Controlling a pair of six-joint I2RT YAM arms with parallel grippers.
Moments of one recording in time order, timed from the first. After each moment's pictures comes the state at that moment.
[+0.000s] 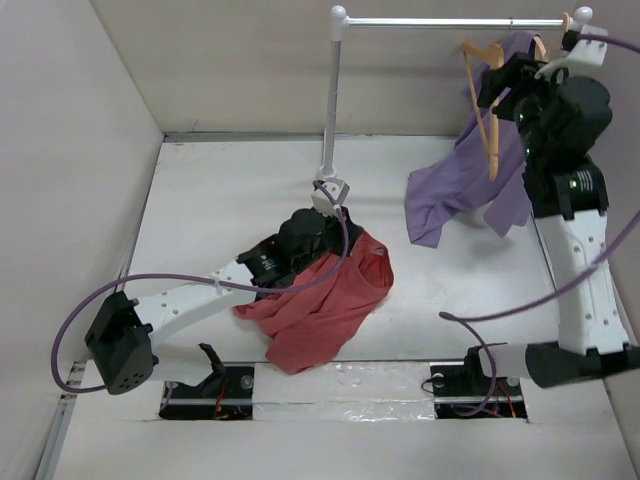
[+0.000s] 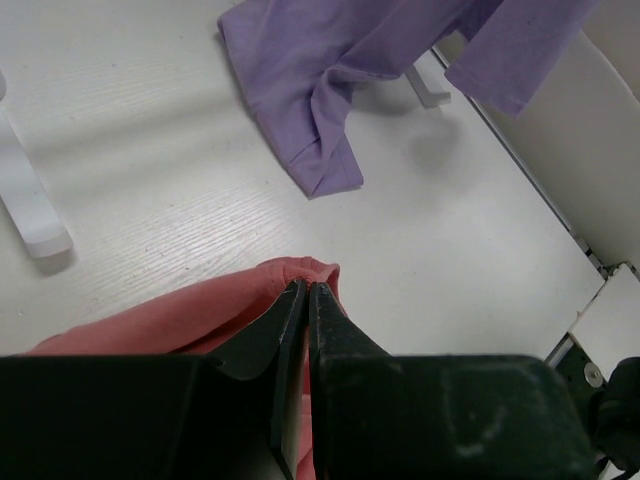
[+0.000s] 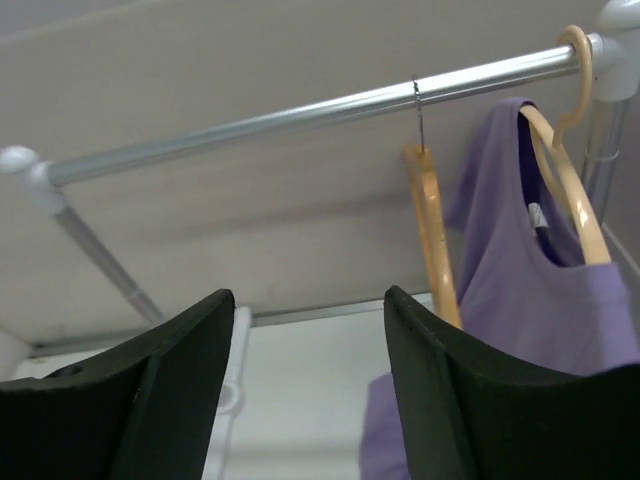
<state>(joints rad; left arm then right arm) -0.95 1.29 0.95 0.08 -0.18 -0.45 0.15 1.28 1.78 -0.35 0.17 0.23</state>
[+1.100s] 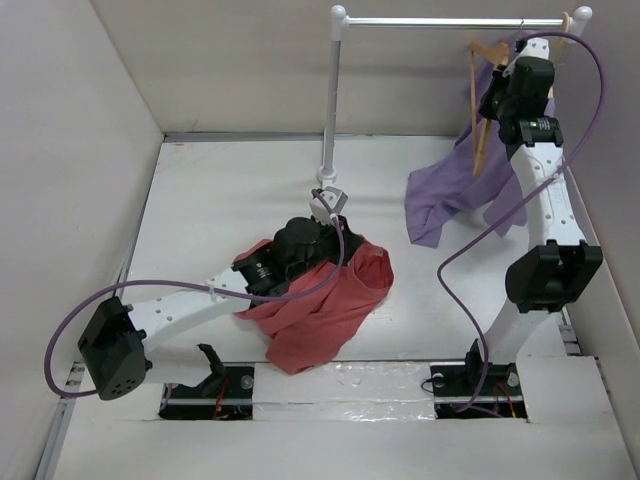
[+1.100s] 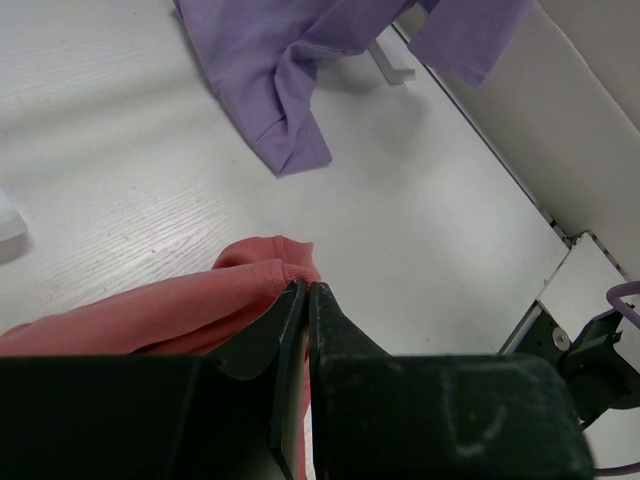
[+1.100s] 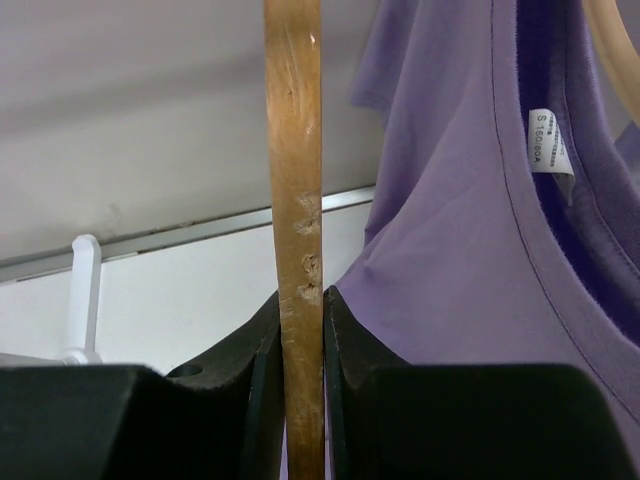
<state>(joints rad) -0.96 1.24 0.87 0.12 -0.11 -0.47 -0.03 1.78 1.96 -0.44 0.12 0.17</state>
